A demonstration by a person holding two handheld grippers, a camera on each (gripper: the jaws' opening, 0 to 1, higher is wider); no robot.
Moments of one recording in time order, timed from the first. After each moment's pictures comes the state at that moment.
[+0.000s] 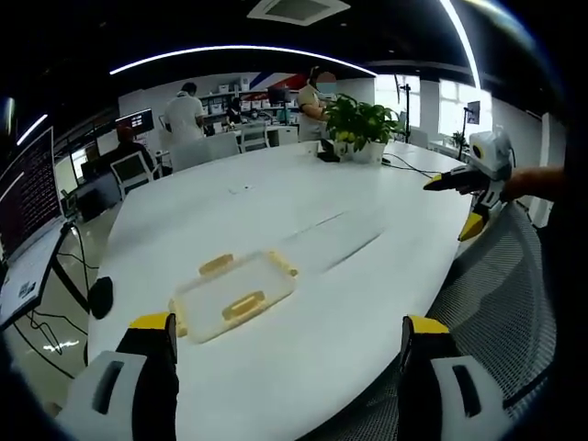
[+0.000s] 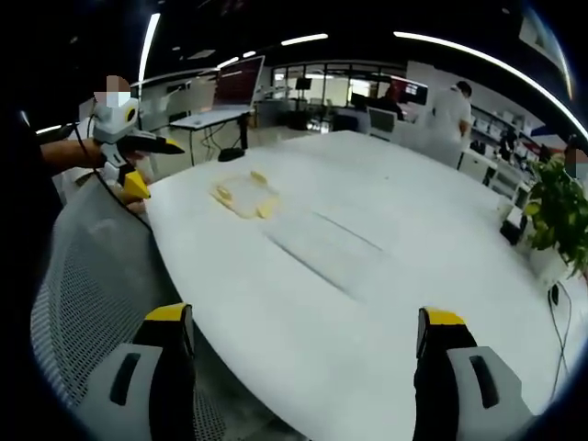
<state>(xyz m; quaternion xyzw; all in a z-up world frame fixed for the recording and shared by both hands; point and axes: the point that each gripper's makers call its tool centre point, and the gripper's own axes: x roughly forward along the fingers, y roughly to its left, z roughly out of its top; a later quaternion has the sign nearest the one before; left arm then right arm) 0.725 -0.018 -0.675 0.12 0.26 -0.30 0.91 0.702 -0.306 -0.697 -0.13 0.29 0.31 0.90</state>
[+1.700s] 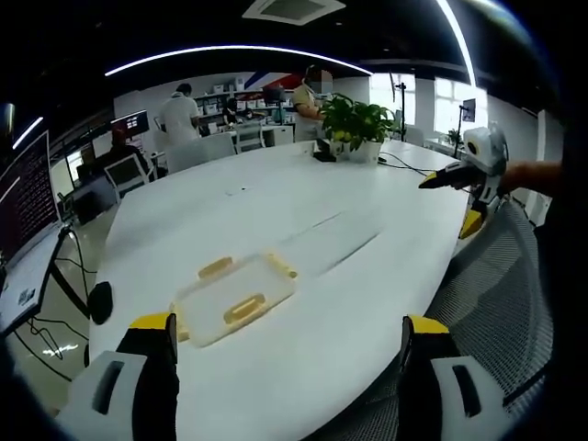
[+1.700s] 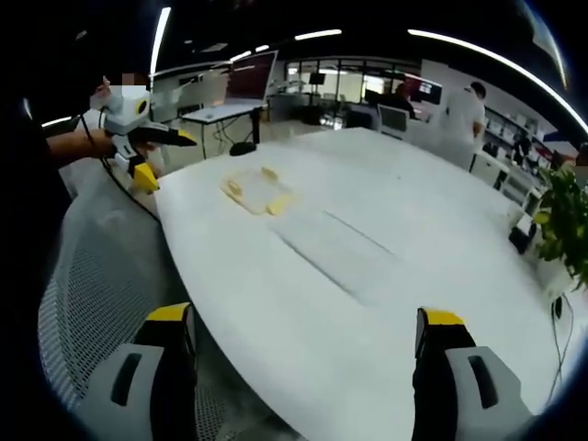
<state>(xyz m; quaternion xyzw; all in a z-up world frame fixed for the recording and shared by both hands) 0.727 -0.017 -0.670 0.13 0.26 -0.31 0.91 0.701 -0.304 -0.693 -0.14 0.30 0.34 0.88</state>
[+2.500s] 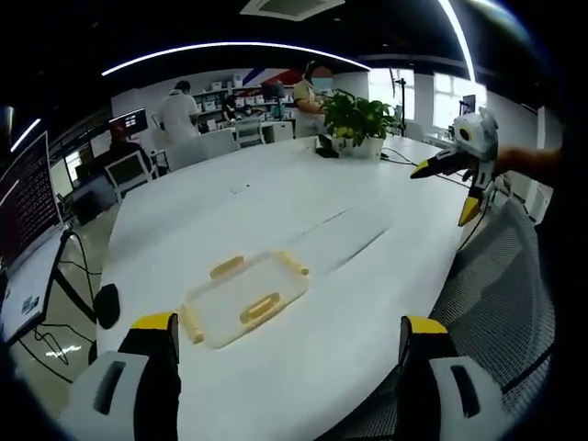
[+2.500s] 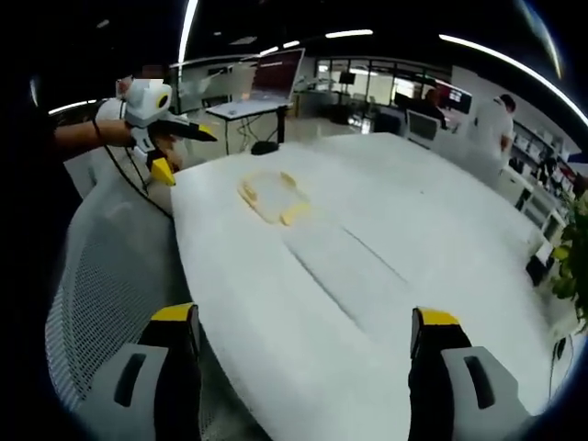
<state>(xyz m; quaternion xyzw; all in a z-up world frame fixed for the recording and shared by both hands) 0.741 0.000 -0.667 0.14 0.27 -0.31 0.90 0.725 -0.284 -0.681 -0.17 0.30 0.40 0.85</state>
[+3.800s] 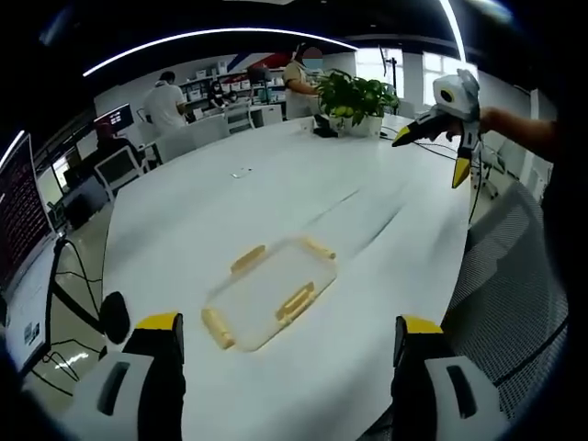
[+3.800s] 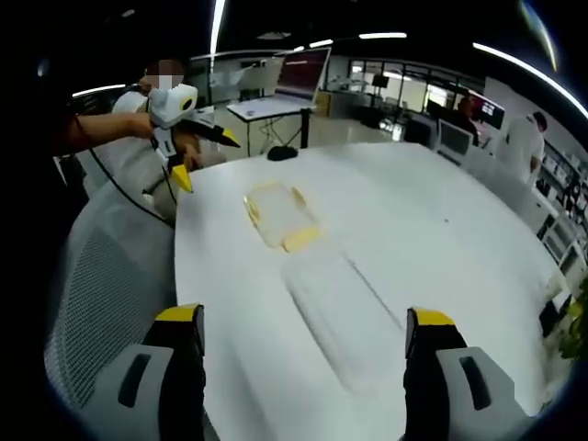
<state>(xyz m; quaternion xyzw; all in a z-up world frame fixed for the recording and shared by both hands) 0.778 0.027 -0.681 0.18 0.30 -0.33 0.88 0.776 -0.246 -0.668 -0.19 0.29 0.47 0.81</state>
